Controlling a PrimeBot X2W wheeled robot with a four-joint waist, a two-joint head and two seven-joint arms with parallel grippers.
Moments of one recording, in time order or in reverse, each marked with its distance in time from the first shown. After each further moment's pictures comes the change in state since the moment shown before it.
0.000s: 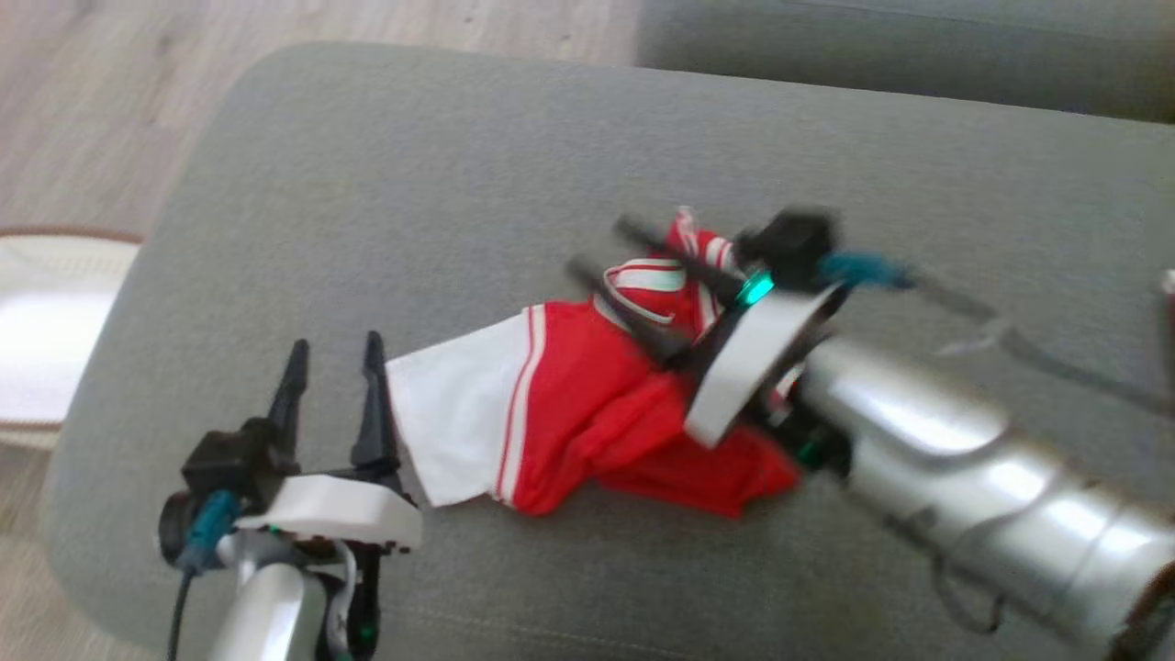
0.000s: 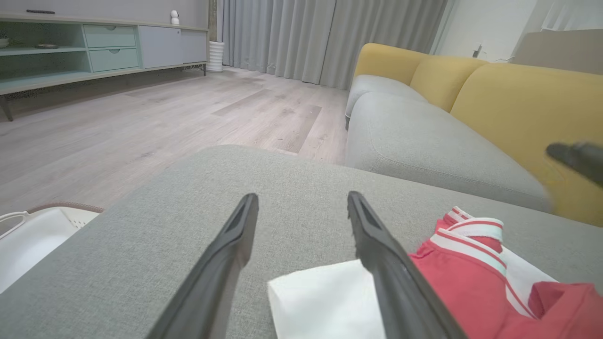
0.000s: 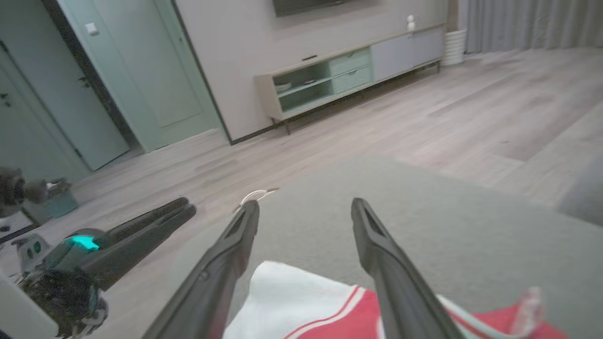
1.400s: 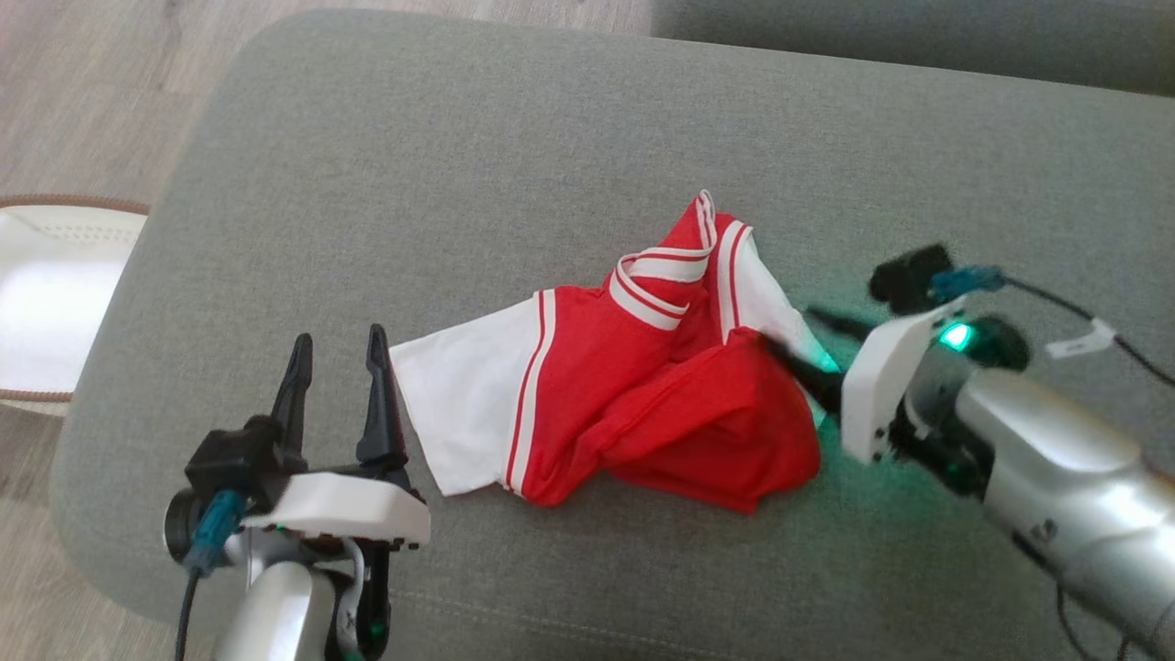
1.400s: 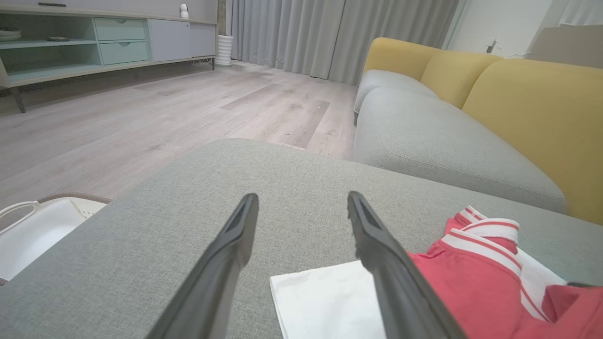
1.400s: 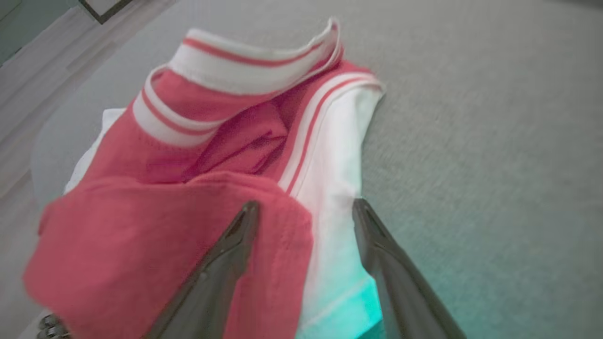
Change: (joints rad) left arm 0.004 -0.027 0.018 -0.022 0.016 0.001 0.000; right arm 0.098 -0.184 -0.081 0.153 0.035 0.000 0.332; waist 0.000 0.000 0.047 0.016
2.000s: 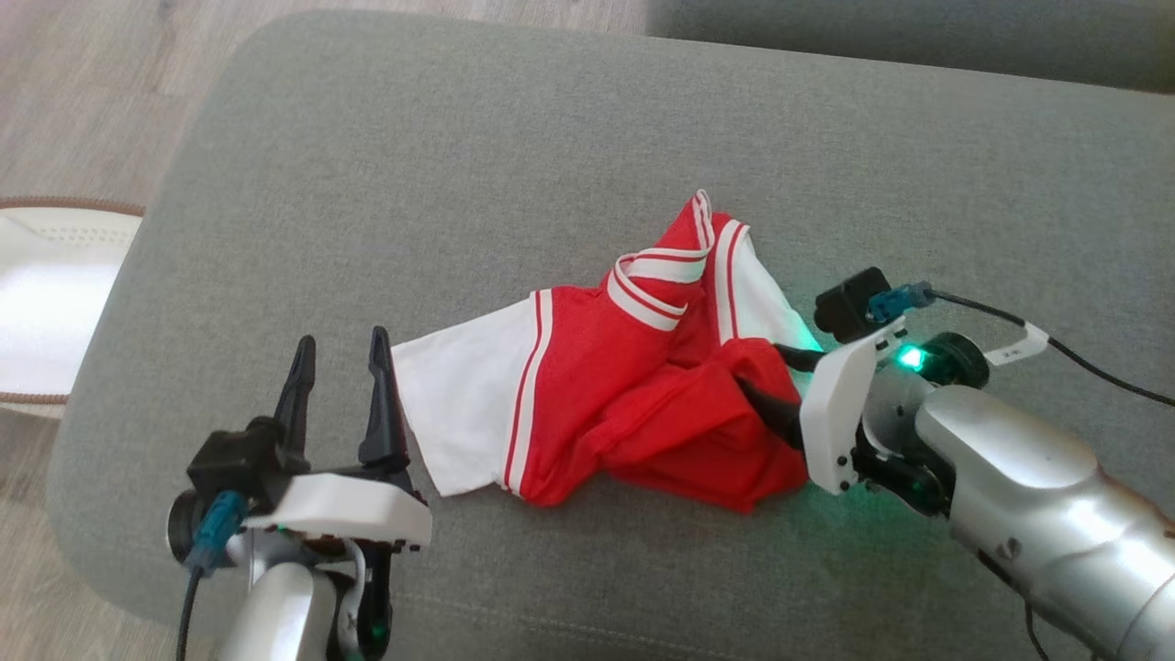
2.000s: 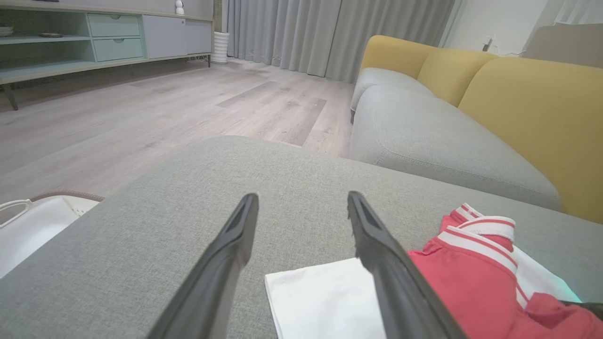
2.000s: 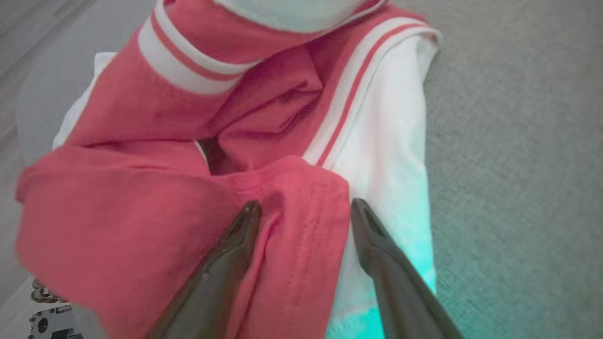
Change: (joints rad) left arm 0.000 -0.004 0.004 0.009 0.000 -0.012 0.000; right arm 0.002 0.050 0.022 0.004 -0.074 0.000 0.093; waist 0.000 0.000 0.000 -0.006
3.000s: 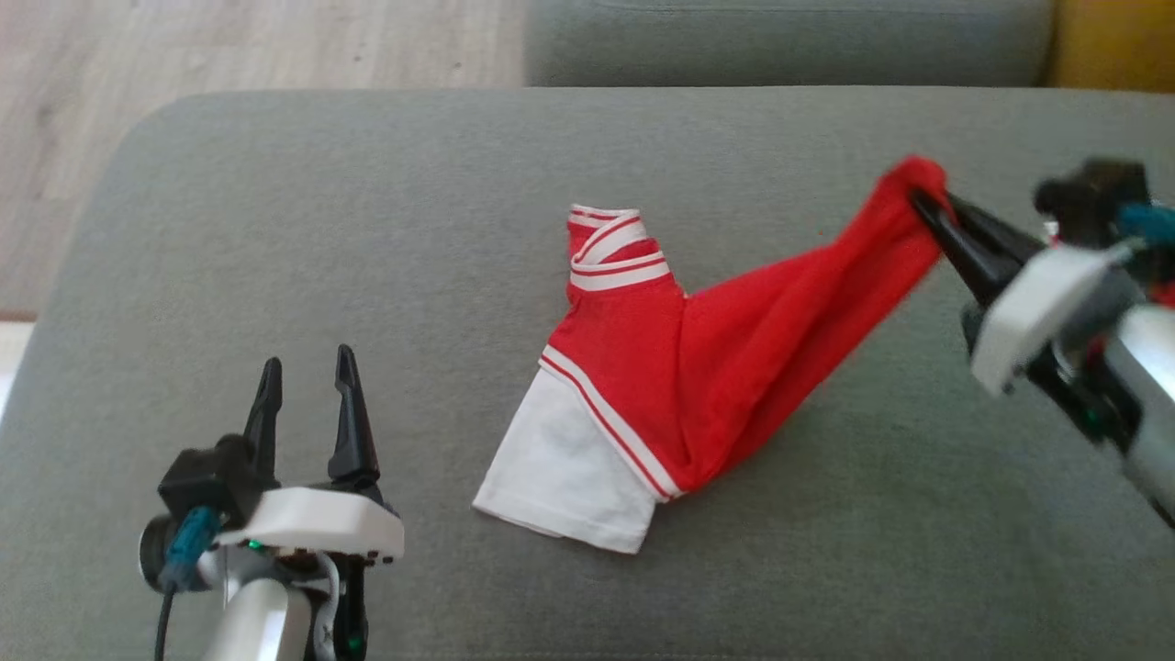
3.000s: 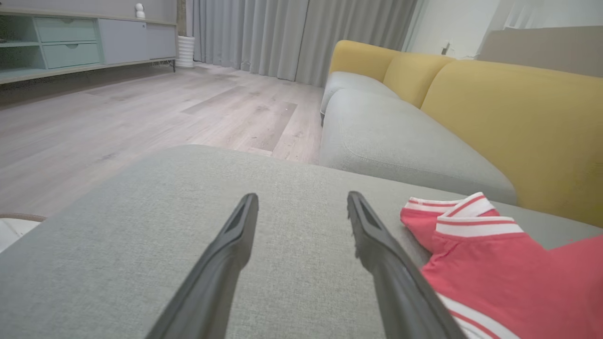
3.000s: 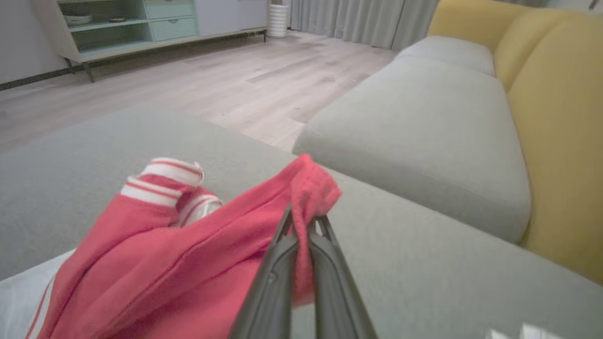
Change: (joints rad) left arm 0.027 0.003 0.056 0.016 0.002 -0.001 0.000; right arm 0.020 -0.255 -0.272 -0.212 -0.188 0.000 -0.242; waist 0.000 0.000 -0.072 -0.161
